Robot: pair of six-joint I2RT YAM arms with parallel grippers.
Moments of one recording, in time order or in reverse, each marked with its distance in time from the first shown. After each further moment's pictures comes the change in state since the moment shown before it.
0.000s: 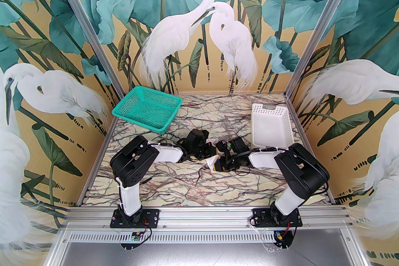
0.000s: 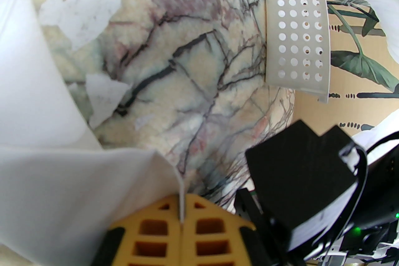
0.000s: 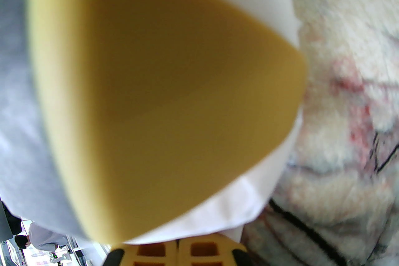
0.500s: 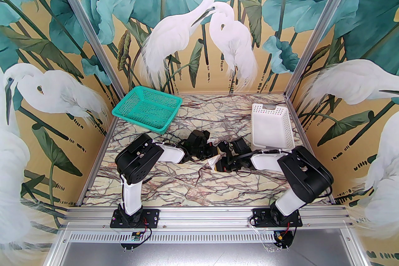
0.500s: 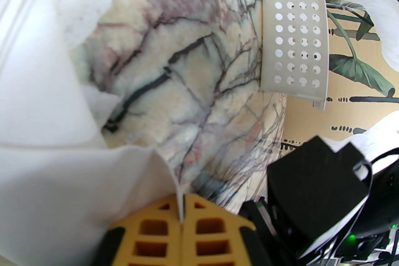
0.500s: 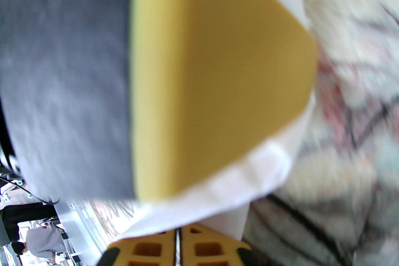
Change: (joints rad) left arm -0.005 0.050 0.000 0.099 0.022 -0.056; right arm 0.000 -0.092 -0.050 -0.027 0.043 0.019
